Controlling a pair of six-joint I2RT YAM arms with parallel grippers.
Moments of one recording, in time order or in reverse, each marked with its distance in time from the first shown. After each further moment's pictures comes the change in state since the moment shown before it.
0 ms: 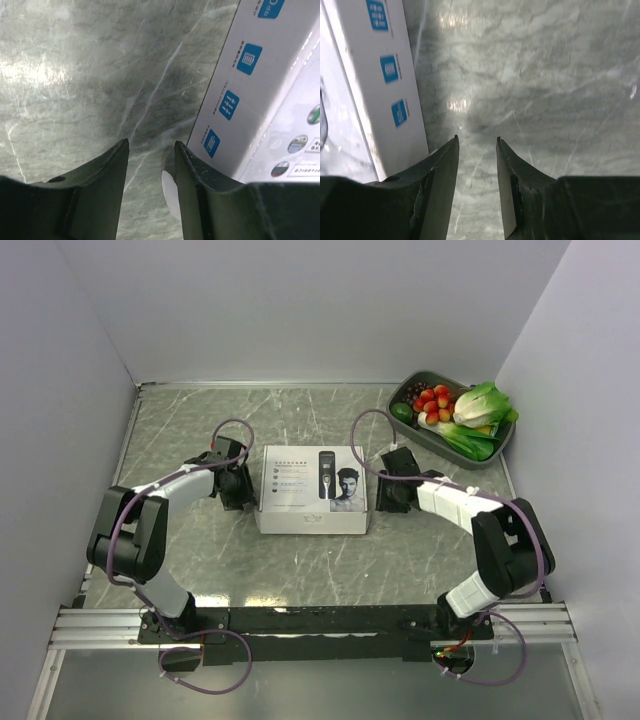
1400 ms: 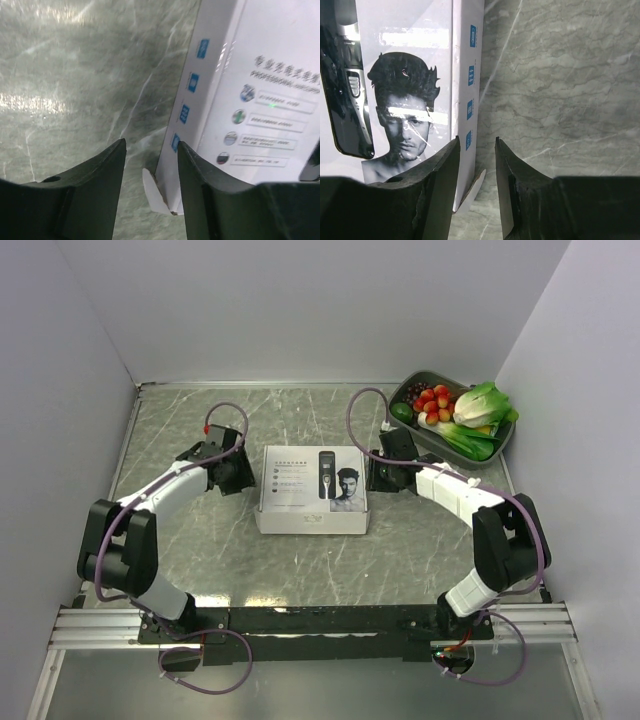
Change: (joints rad) left arm 0.000 -0.087 0.076 -0.008 -0.048 -0.017; right arm 0.003 0.048 0.171 -0.007 -0.100 -0.062
